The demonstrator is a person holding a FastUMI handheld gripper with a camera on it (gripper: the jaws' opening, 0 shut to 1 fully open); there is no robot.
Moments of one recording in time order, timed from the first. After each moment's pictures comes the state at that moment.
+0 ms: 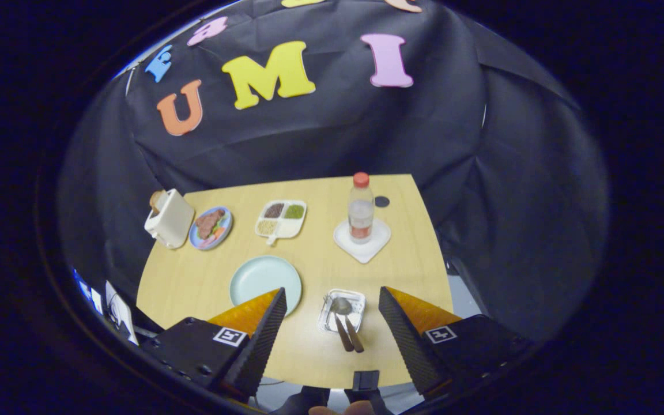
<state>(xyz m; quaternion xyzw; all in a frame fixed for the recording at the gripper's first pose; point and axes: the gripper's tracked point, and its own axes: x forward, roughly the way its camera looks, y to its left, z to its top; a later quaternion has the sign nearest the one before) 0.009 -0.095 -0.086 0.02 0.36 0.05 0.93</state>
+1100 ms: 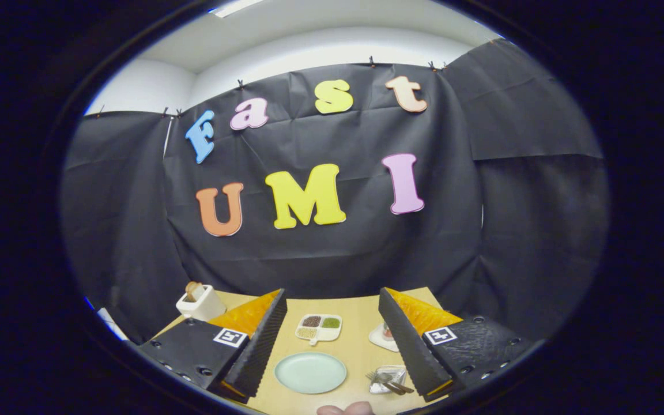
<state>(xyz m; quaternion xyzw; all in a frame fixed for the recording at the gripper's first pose) -0.017 -0.003 0.053 0.05 0.06 0.05 1.00</state>
